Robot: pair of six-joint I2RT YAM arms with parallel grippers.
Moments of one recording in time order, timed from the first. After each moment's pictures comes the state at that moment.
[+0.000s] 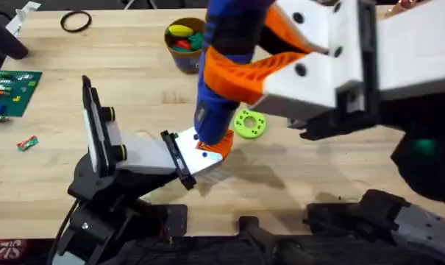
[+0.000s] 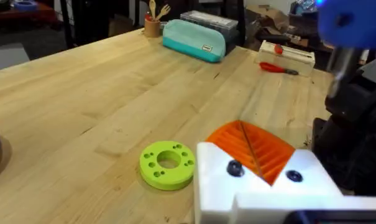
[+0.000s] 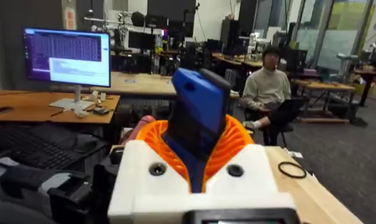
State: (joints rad) left arm -0.41 0.00 0.02 -0.08 0.68 -0.11; right arm 0.79 0.89 0.66 0.63 -0.59 0.12
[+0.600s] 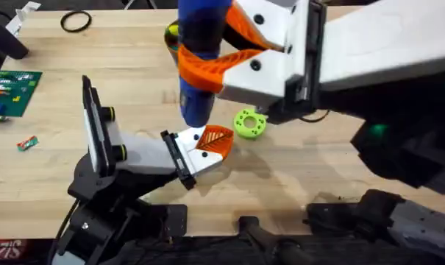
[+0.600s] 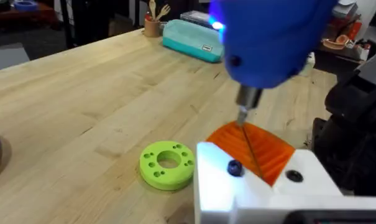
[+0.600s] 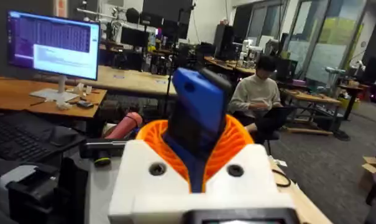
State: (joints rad) left arm -0.41 0.00 0.02 -0.08 0.68 -0.11; right arm 0.79 1.05 0.66 0.79 -0.59 0.04
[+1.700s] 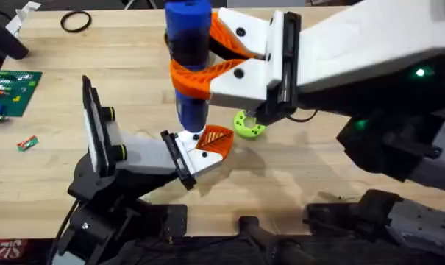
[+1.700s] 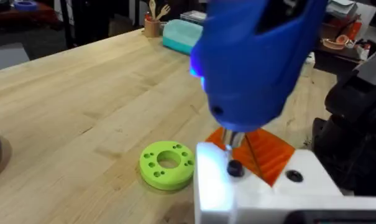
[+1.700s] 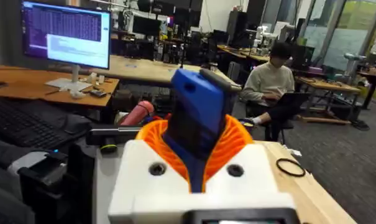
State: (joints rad) left arm -0.41 0.00 0.02 -0.08 0.68 -0.11; right arm 0.79 1.12 0.66 0.80 -0.63 0.04
